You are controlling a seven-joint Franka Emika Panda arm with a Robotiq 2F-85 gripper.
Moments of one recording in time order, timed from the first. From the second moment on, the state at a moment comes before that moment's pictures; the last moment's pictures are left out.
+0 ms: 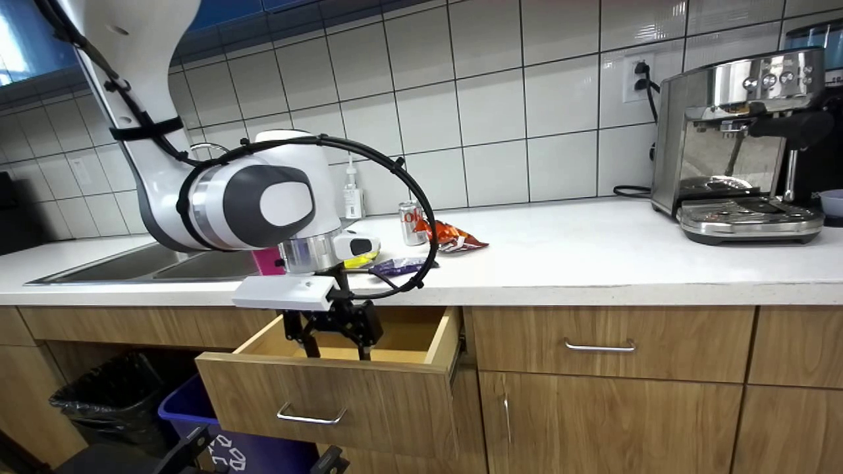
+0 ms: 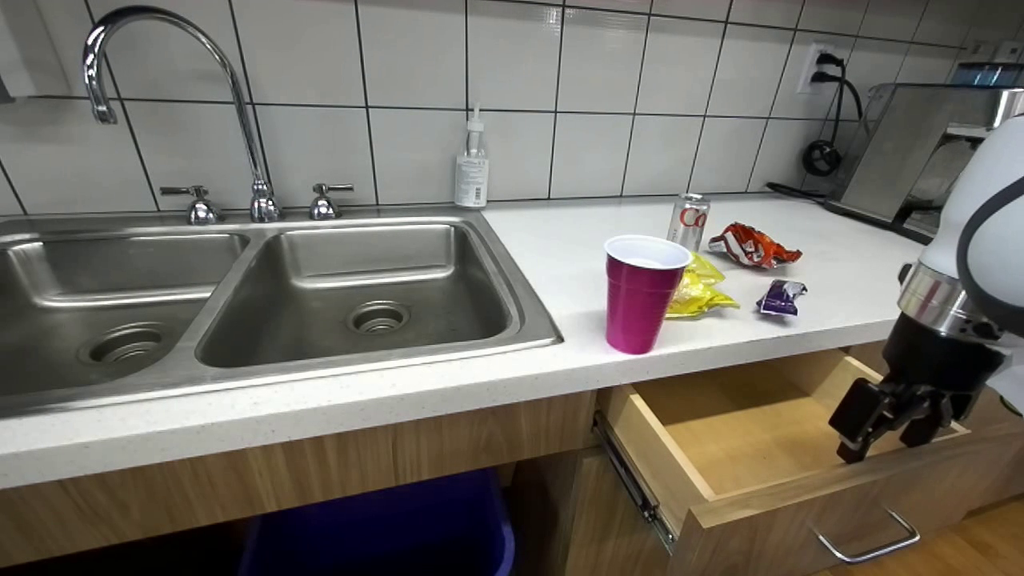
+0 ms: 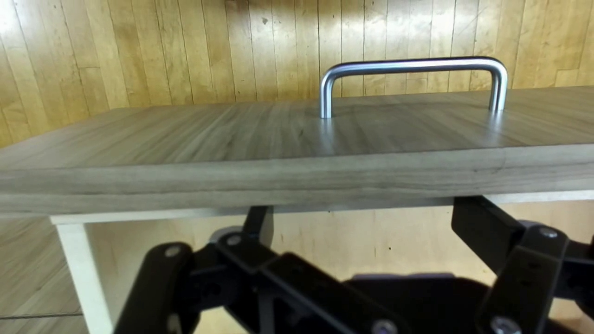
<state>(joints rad) -0.06 0.18 -0.02 -2.78 0.00 2.95 -0.17</state>
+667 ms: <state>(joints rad) -0.05 0.16 -0.02 -2.77 0.00 2.93 -0.15</state>
